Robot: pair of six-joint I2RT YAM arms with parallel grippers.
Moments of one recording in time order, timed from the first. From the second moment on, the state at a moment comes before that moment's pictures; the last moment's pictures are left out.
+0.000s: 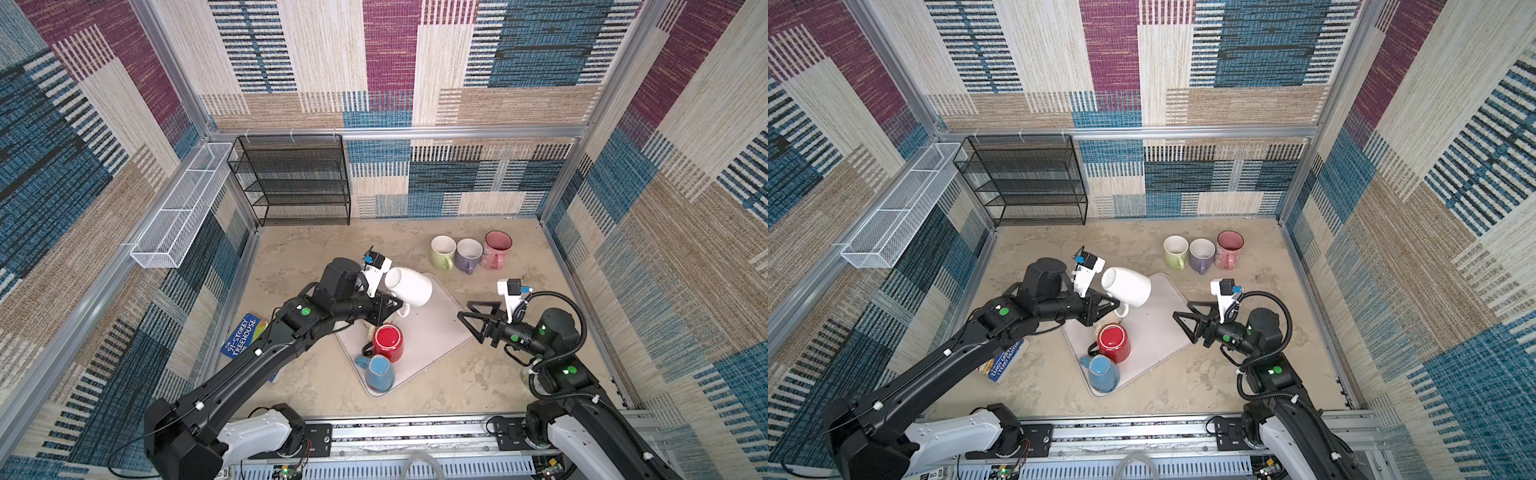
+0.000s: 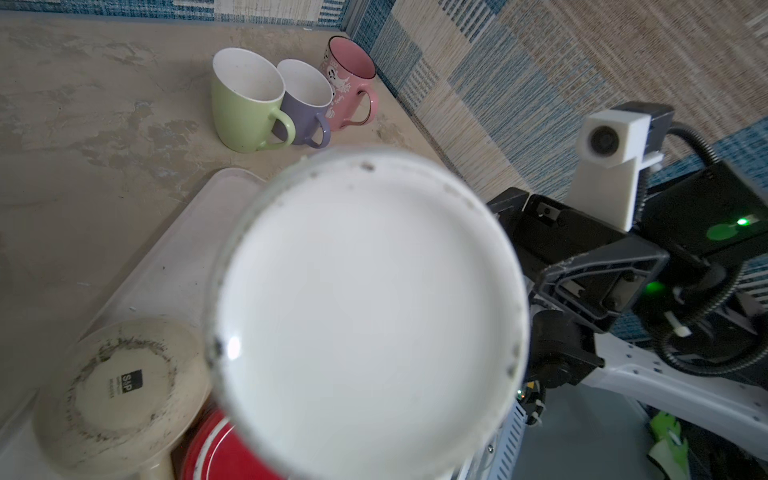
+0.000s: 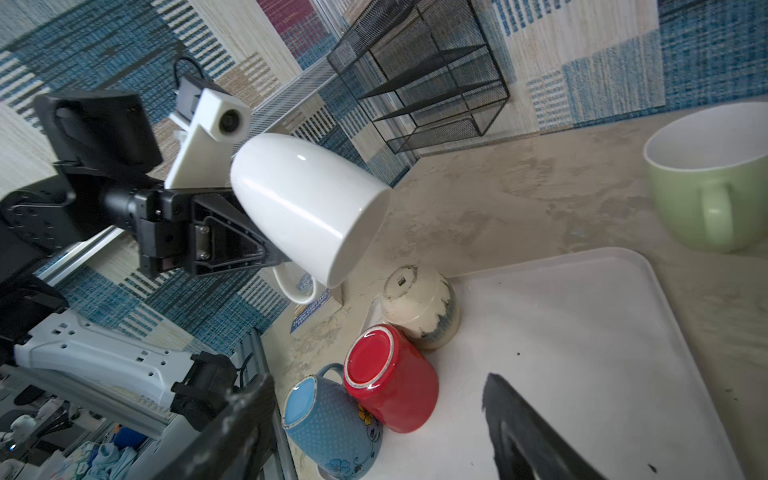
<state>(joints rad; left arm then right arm) -0.64 1.14 1.03 -0.46 0.44 -0.35 0.26 0.60 0.34 0.21 -0.75 0.56</state>
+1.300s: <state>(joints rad) -0.49 1.27 0.87 0.54 0.89 -0.92 0.40 1.14 0.60 0.81 -0.88 0.71</state>
